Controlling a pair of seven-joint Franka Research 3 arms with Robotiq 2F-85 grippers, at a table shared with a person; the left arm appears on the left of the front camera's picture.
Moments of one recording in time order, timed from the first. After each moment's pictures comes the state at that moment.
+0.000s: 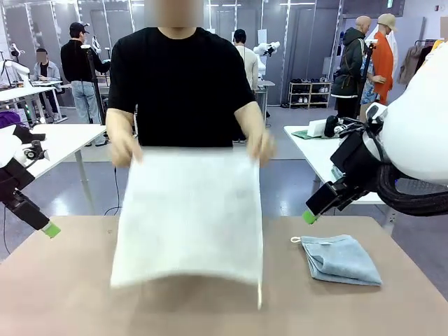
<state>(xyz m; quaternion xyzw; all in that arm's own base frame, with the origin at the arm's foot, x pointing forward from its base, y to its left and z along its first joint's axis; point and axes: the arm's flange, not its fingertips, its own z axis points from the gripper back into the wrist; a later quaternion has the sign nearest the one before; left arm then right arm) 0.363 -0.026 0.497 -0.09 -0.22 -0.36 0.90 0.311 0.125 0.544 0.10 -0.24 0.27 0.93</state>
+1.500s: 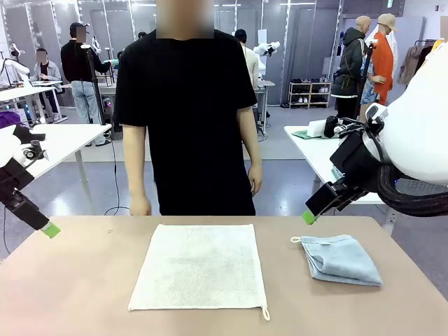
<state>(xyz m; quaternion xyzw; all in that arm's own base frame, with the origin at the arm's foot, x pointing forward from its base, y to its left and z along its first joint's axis) 0.363 -0.027 0.496 -0.09 -0.21 -0.36 0.90 0.311 0.127 0.543 0.10 -0.24 0.27 0.93</state>
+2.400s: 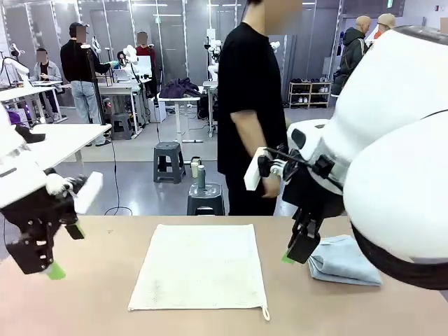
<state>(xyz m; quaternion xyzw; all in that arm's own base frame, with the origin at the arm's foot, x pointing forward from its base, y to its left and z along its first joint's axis) 0.294 -0.148 0.504 -0.01 -0.12 -0.72 0.69 0.263 0.218 0.528 -0.03 -0.20 0.56 0.80</state>
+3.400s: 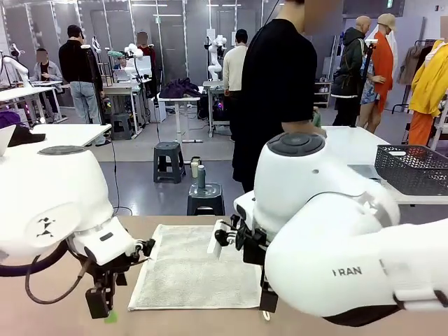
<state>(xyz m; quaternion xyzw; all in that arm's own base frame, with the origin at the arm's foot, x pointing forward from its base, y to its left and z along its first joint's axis) 0.339 -0.217 0.367 -0.02 -0.04 -0.69 0.72 0.293 0.277 0.407 -0.08 -0.10 0.61 0.78</state>
